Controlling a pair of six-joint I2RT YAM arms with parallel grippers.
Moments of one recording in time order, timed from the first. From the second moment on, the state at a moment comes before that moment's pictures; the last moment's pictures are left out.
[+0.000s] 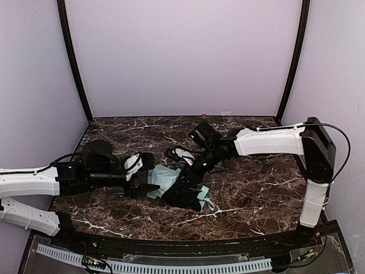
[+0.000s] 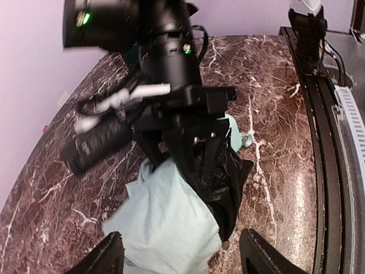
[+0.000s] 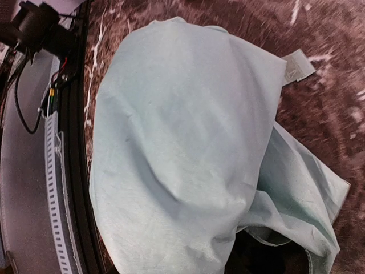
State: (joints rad) left arm -0.94 1.05 0.61 -0.01 0.20 0.38; right arm 0.92 1.94 1.38 -0.50 -0.62 -0.11
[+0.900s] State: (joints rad) left arm -0.80 0.99 0.55 0.02 0.40 0.24; right arm 0.85 1.67 1.71 -0.79 -0.55 -0.41
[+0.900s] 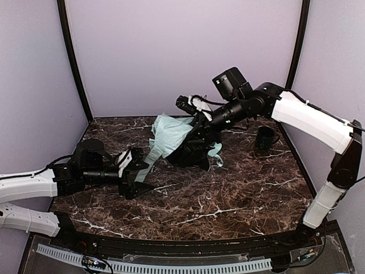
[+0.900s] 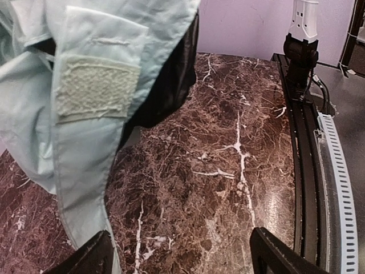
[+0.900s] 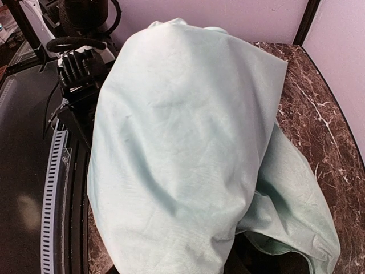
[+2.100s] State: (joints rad) left arm -0.74 1.15 0.57 0.09 0.56 0.32; right arm 0.84 1.65 1.73 -0.82 -0.61 -0.42
